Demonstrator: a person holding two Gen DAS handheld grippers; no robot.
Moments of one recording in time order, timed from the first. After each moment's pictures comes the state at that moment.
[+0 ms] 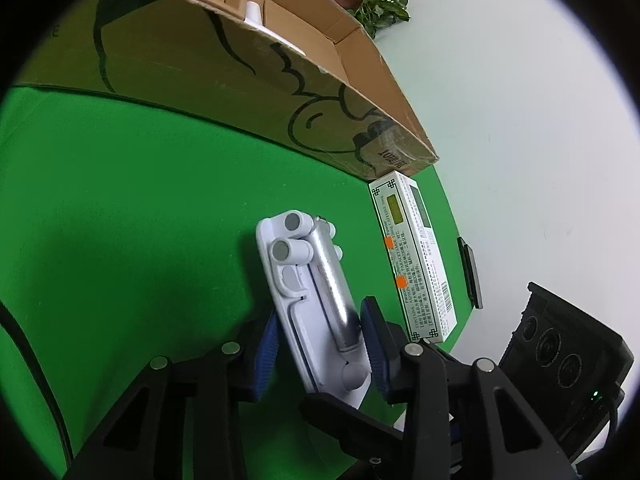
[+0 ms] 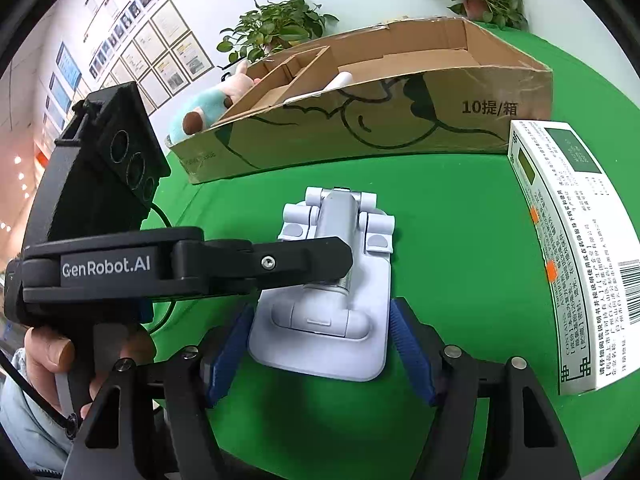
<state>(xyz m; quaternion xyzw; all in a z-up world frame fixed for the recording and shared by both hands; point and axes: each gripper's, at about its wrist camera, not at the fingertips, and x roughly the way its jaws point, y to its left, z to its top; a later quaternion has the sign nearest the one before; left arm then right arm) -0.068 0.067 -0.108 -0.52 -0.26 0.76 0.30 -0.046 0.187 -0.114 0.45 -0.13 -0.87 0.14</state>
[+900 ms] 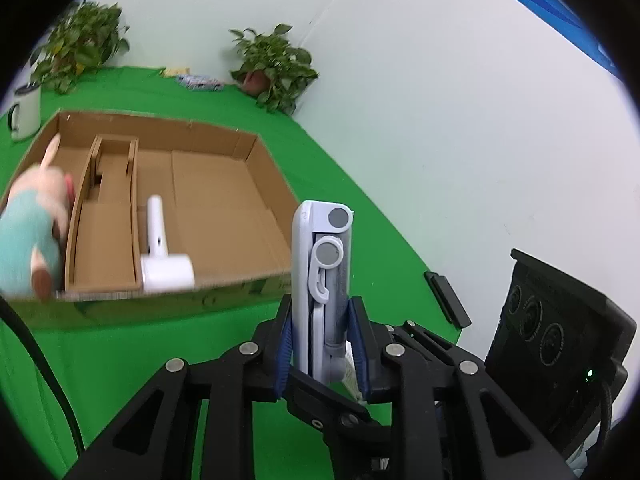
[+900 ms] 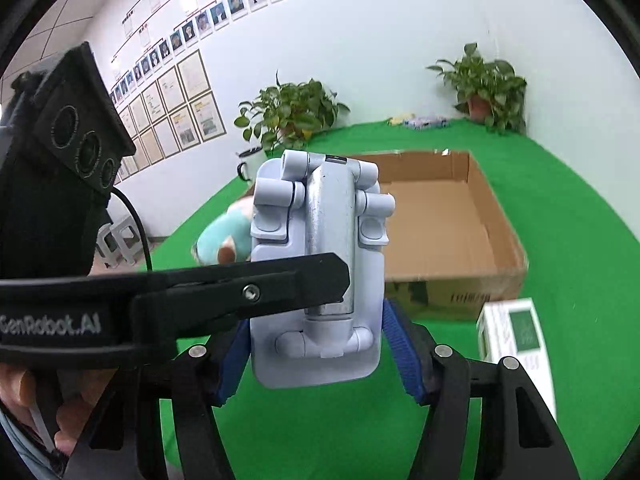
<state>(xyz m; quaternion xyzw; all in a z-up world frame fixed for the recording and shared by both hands) -0.073 0.085 0.051 -0.38 -0.14 0.85 0.35 -0.059 0.192 0.016 0.31 -0.08 -0.94 0.12</state>
